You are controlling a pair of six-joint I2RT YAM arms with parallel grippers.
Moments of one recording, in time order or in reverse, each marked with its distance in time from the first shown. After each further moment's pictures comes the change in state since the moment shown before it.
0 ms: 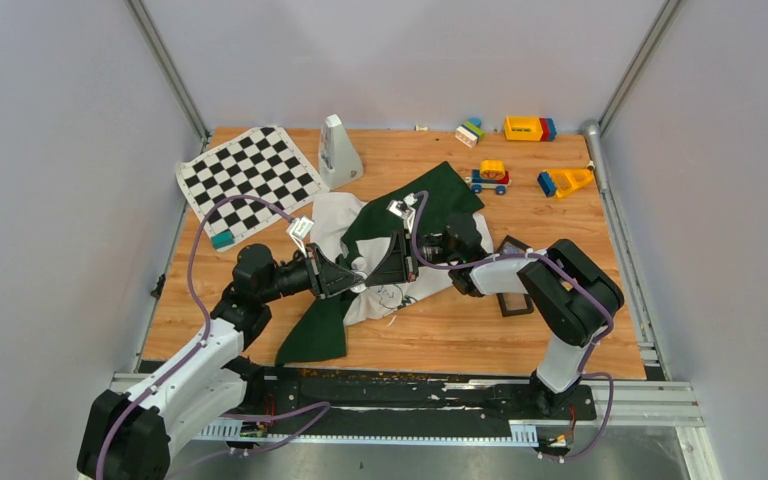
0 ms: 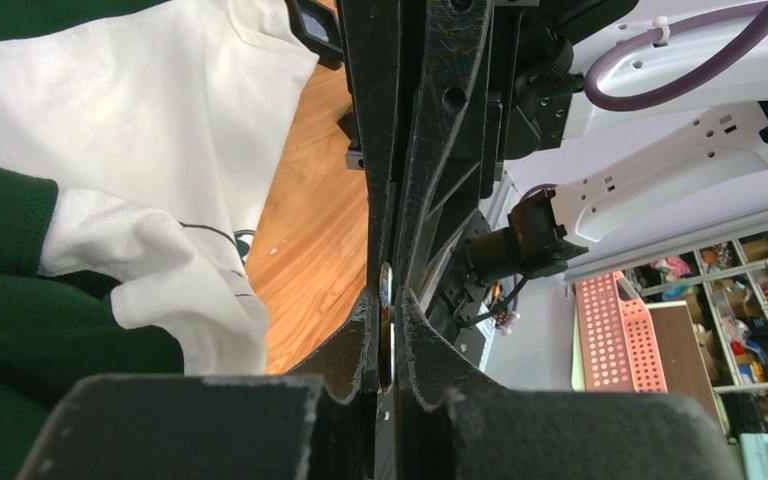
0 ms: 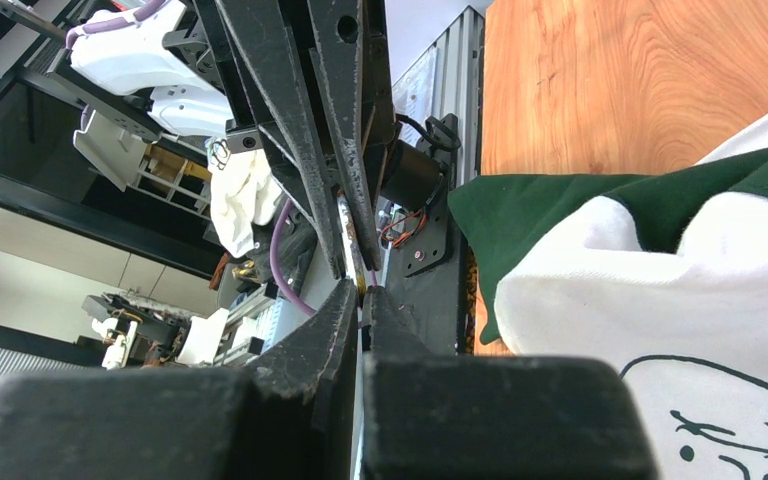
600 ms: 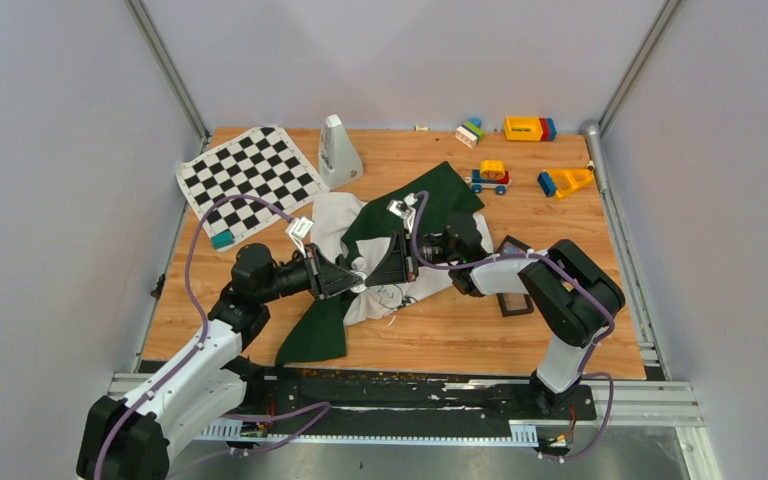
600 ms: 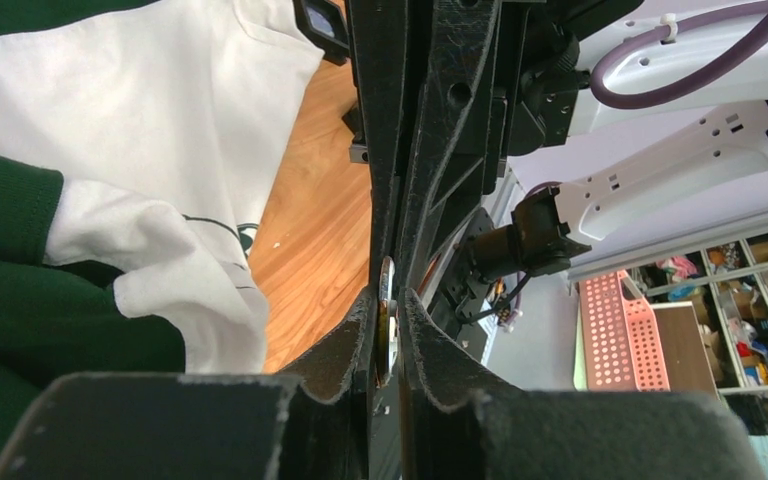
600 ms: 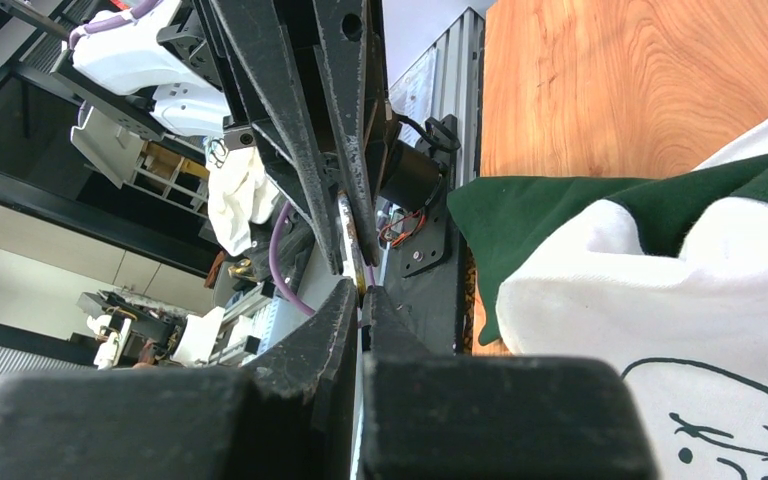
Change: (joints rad) left arm 0.000 -0.026 0.020 -0.069 -0.001 0.016; right arm 0.000 -0.005 0.000 -0.007 0.000 -0.014
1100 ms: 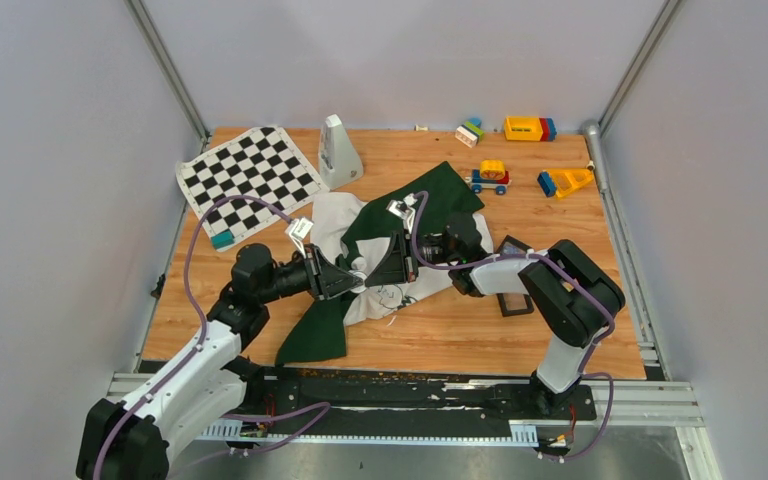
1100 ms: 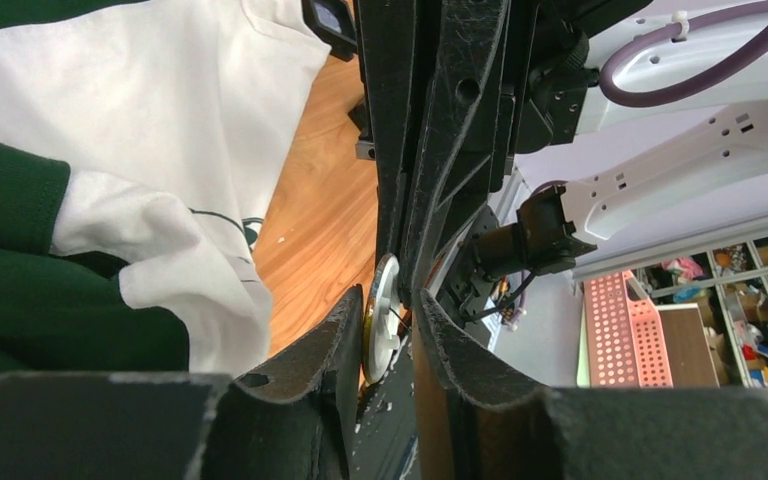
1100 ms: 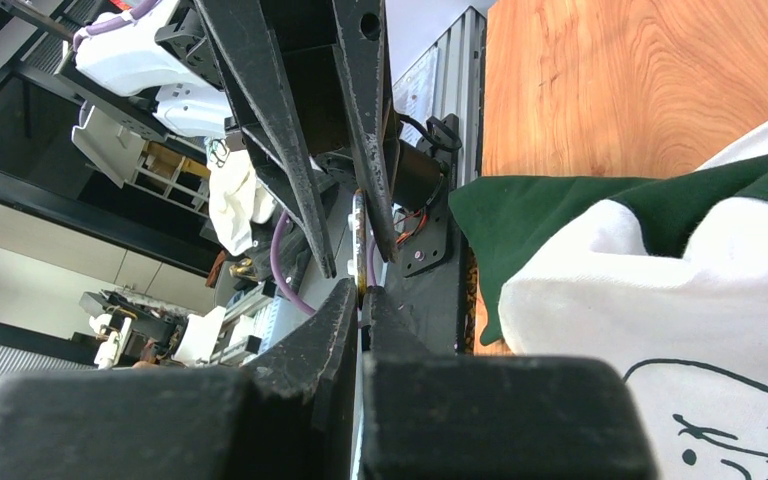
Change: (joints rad) left arm 0.000 -0.022 0.003 -0.040 -0.016 0.013; right arm 0.000 -0.001 0.000 -0.001 0.000 0.000
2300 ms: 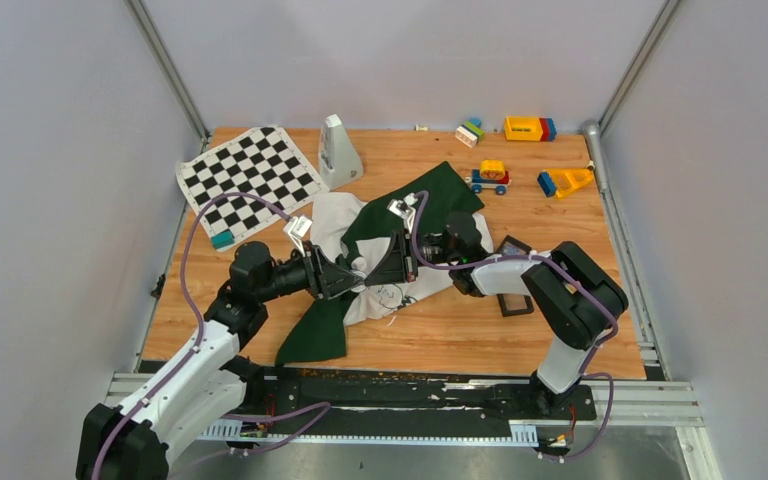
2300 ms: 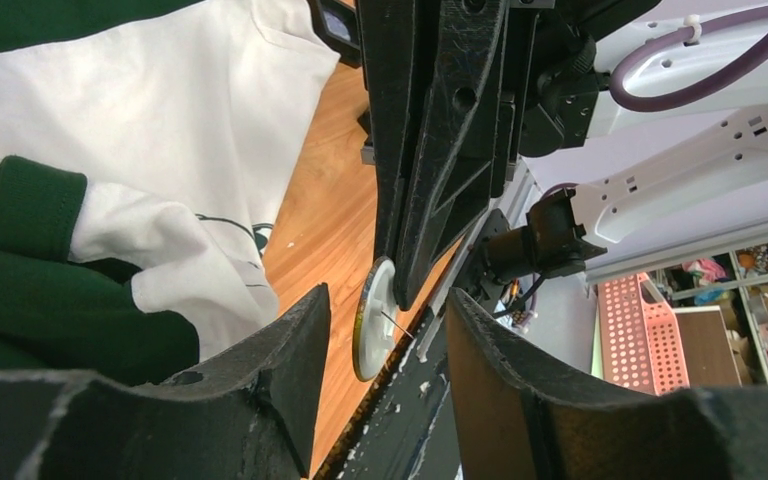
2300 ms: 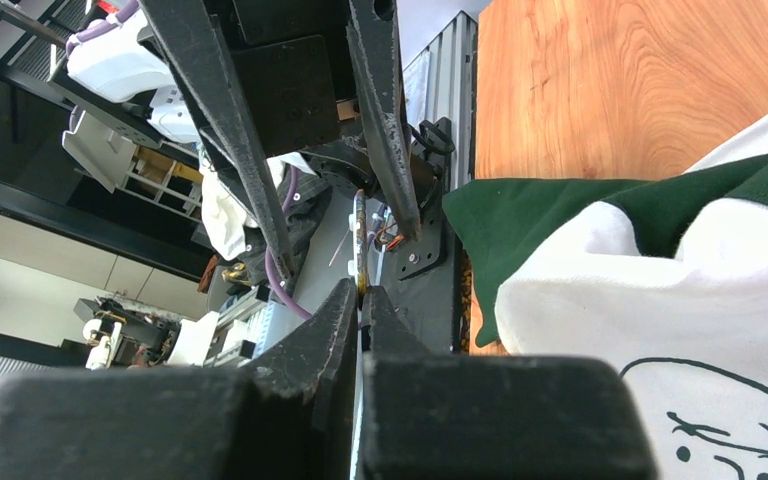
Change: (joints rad) left arm 0.000 0.001 0.036 -0.048 -0.013 0.033; right arm 0.003 -0.024 0.000 -0.051 0.019 -0.032
